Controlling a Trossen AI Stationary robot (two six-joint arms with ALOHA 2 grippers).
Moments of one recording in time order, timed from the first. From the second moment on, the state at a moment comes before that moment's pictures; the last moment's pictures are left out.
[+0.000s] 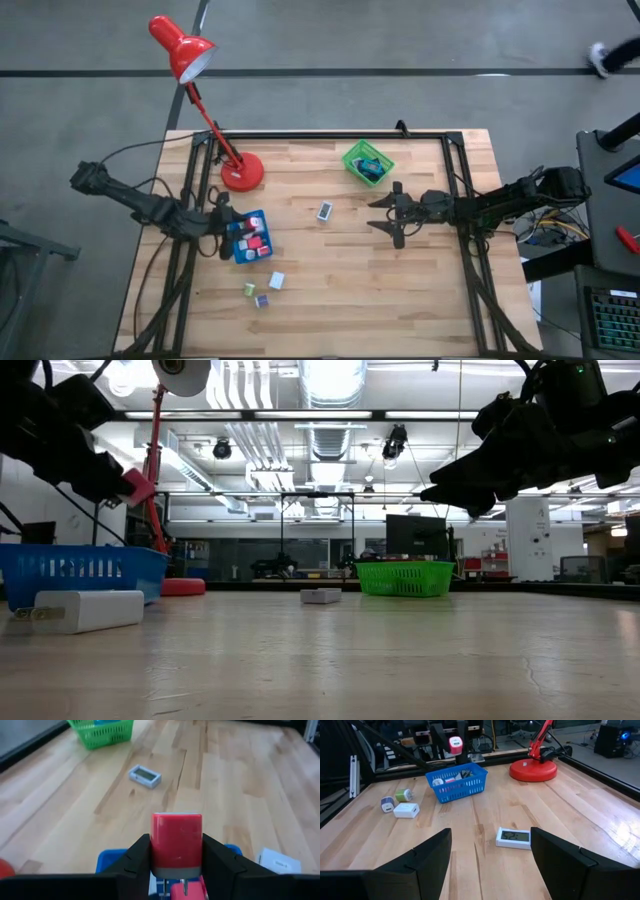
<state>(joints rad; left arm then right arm) -0.40 0.47 0.25 -0.36 -0.49 -0.37 -0.02 1.19 0.18 0.82 0.05 0.16</state>
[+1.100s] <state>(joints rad) -0.28 0.96 0.54 -0.64 -0.20 -0.39 -0.02 1.19 0.18 0.82 0.05 0.19</state>
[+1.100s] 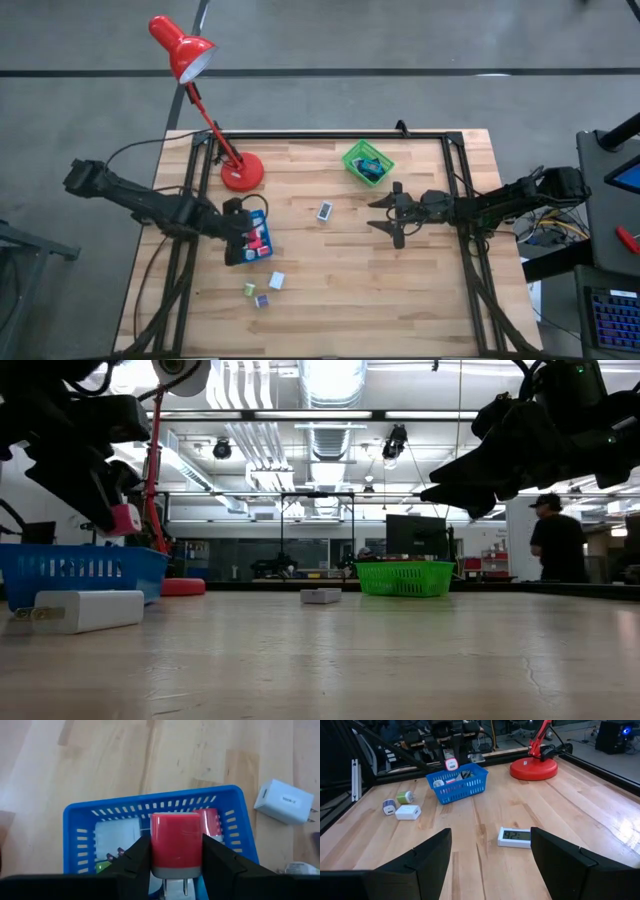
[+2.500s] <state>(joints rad) -0.17 1.19 0.62 -0.67 -0.02 -0.27 -0.02 1.19 0.18 0.81 0.05 0.20</state>
